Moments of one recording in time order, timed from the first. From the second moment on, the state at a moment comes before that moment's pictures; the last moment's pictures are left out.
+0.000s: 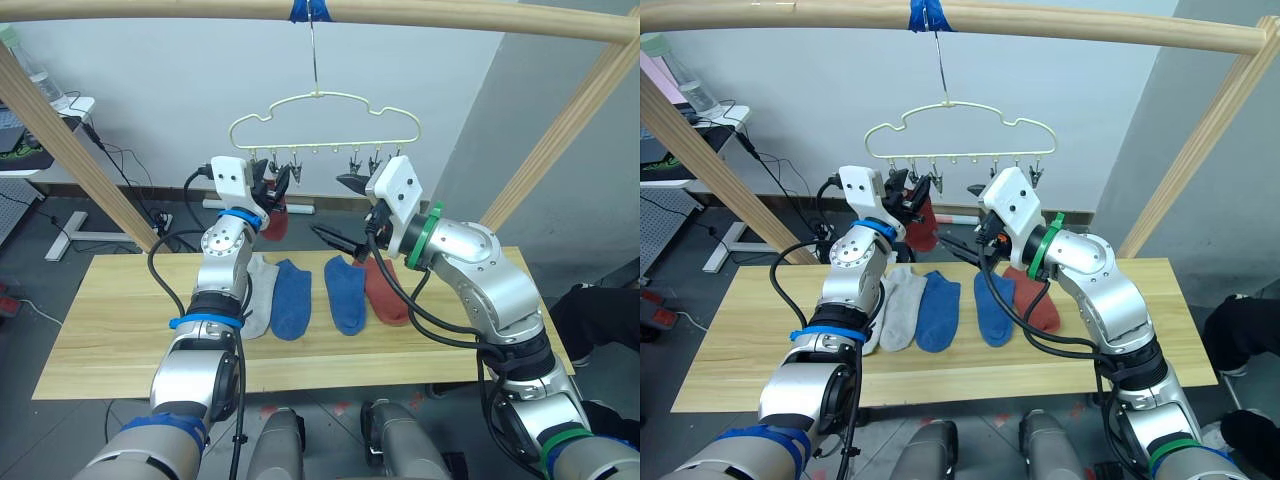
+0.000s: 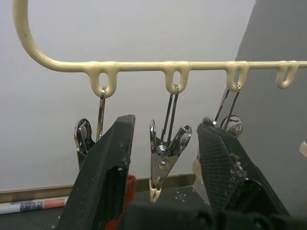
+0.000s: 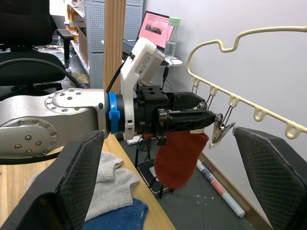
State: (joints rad) left arm -0.84 0.25 0.13 0.79 -0.17 -0.23 -0.34; right arm -0.65 -0.27 0.22 -0.31 0.22 0.59 0.61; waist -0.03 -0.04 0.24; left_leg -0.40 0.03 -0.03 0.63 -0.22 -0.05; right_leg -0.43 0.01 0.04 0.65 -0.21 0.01
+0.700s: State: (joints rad) left arm -0.83 0.27 0.13 0.75 -0.16 -0.18 -0.34; right arm -0.62 -0.29 0.22 -0.31 0.21 0.58 0.61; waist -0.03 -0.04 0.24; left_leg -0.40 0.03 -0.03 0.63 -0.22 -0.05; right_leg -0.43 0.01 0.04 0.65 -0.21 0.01
